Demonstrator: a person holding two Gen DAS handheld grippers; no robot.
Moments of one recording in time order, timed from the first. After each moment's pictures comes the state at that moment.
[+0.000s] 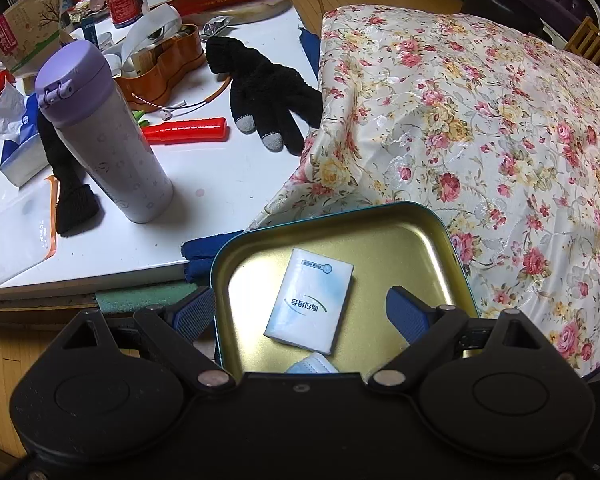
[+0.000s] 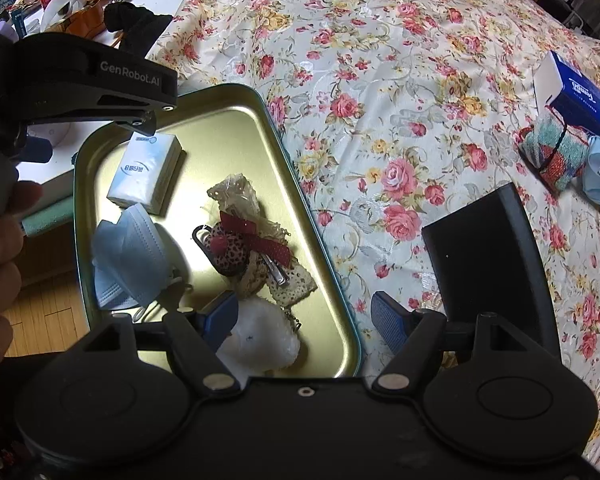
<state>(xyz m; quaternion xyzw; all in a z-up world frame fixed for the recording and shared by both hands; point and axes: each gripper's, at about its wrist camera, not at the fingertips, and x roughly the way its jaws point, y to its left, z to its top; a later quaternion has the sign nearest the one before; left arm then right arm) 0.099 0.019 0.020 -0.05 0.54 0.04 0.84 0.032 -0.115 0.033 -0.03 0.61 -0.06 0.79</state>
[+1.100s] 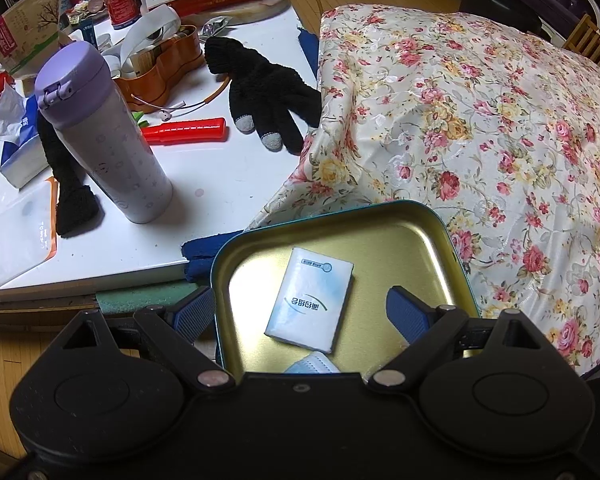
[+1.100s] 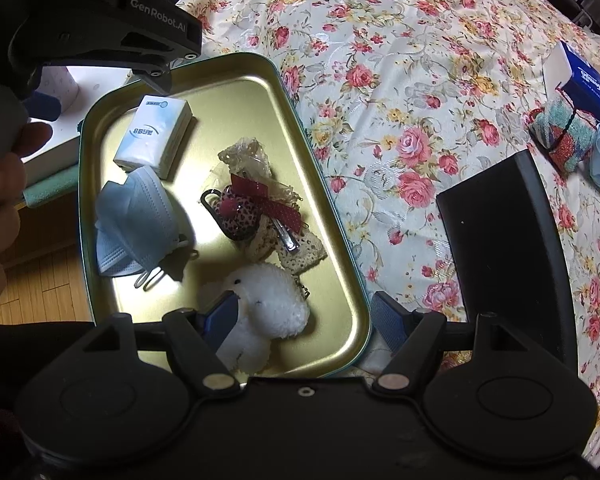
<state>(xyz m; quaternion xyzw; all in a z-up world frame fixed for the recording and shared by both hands) 0.098 0.020 0.021 -0.05 0.54 0.04 0.84 0.018 -0.105 0.023 -0.05 0.62 -0.06 0.78</state>
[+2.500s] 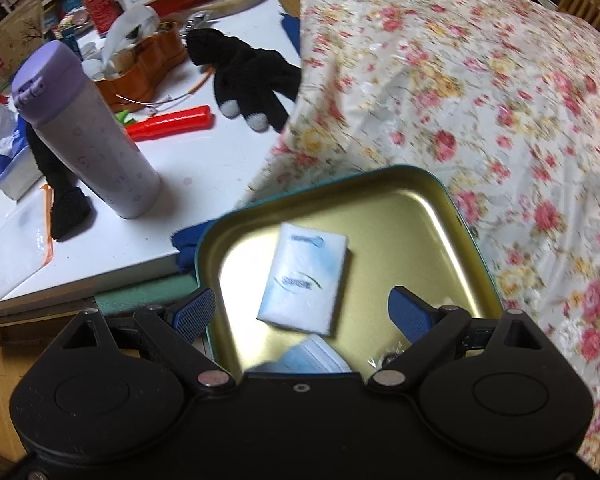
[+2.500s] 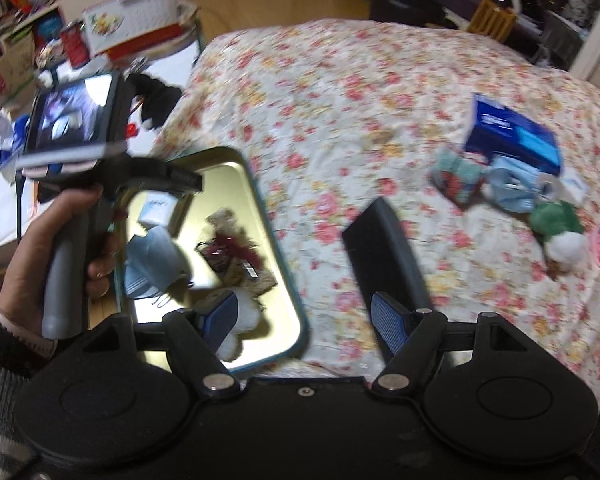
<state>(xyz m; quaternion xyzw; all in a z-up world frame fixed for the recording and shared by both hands) 0.089 -0.003 -0.001 0.00 0.55 0.03 0.83 -0.053 -0.156 0.137 -0.02 0.52 -0.07 0.85</state>
